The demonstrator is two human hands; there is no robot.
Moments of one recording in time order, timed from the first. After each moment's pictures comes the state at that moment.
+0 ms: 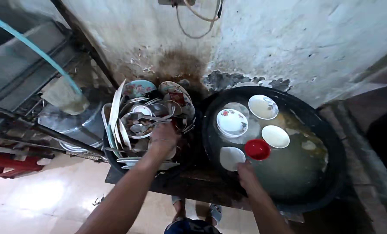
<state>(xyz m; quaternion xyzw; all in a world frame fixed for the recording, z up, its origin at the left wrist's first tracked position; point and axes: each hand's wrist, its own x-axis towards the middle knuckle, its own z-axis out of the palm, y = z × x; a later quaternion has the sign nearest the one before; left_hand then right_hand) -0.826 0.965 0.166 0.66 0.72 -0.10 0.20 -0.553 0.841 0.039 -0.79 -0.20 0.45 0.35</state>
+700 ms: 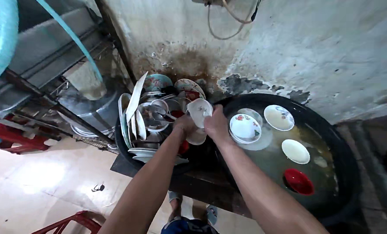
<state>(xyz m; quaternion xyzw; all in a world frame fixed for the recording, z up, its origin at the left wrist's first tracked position) -0.827 1.012 0.128 0.62 0.70 0.04 0.35 -0.707 0.972 0.191 -0.71 -0.52 0.37 0.30</state>
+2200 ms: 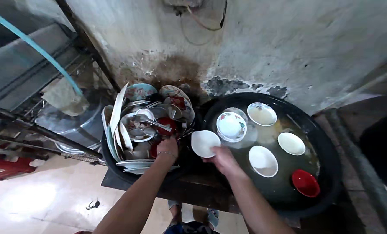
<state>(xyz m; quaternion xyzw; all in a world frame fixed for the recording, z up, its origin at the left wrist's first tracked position) -0.818 0.950 0.131 0.63 0.72 -0.14 0.24 -0.629 0.900 0.114 -0.61 -0.24 0.62 0.43</state>
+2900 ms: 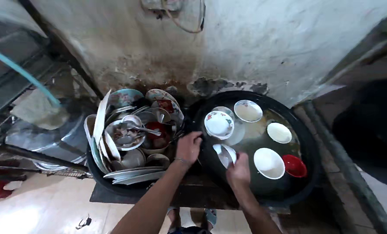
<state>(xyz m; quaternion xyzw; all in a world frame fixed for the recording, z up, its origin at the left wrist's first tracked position) -0.748 0.941 0.140 0.70 0.54 0.24 0.39 -0.575 0.834 0.098 -0.86 -0.42 0.17 0.25</state>
